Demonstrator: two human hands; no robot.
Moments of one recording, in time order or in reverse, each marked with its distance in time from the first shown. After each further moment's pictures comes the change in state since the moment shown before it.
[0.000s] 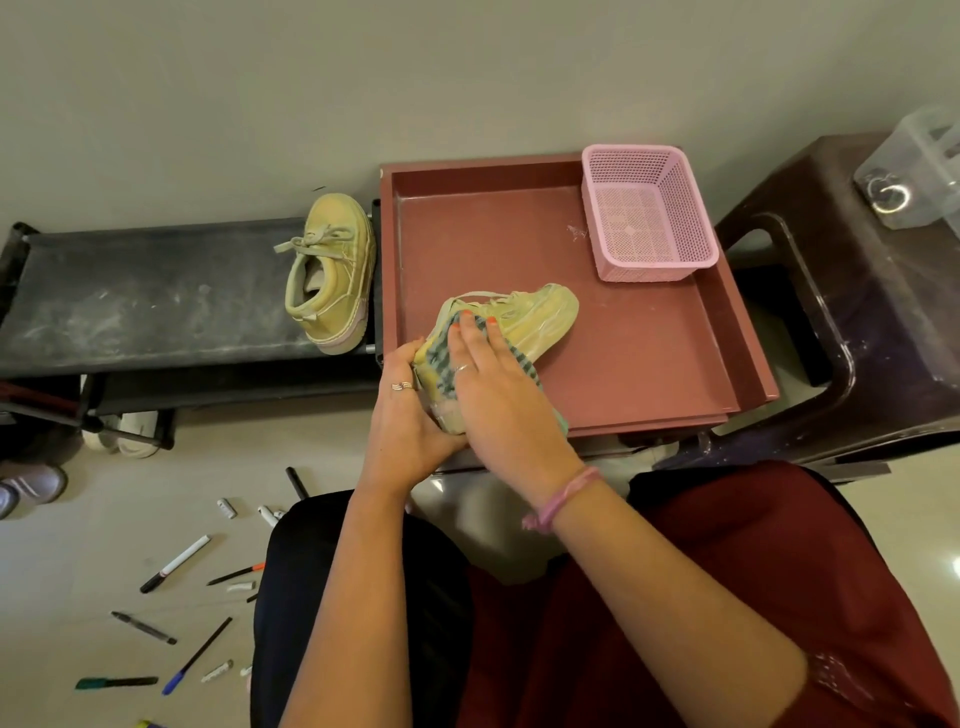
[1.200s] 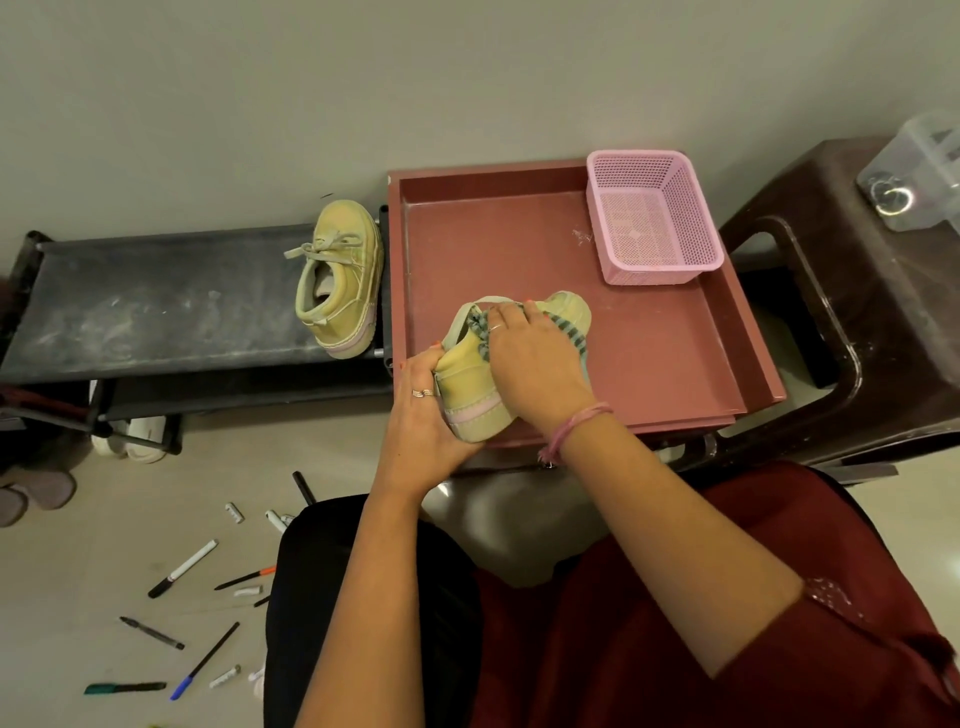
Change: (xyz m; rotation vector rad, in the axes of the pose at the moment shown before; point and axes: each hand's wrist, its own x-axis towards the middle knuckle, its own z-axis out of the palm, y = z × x) left_hand -0.001 -0.004 0.004 0.092 -0.026 0.101; right_hand 0.044 0.032 0.009 -0.067 -0.024 0.158
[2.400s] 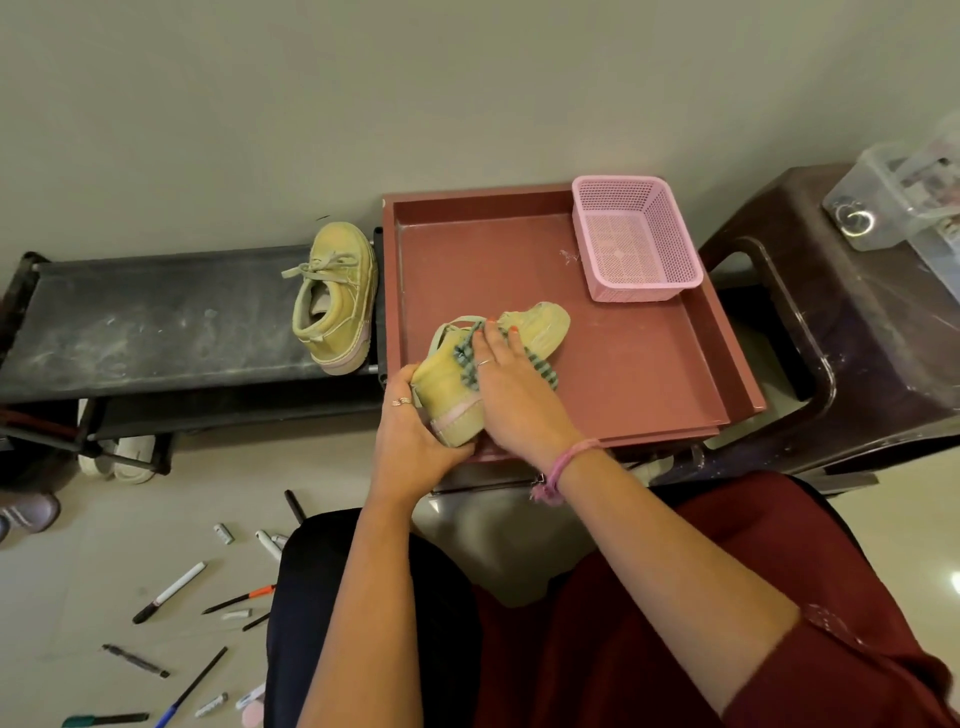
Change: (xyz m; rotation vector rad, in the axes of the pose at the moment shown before) left_hand 0.001 0.006 -0.005 -0.135 0.031 -0.218; right_hand -0.030 -0.010 -0.012 0.242 -0.017 -0.046
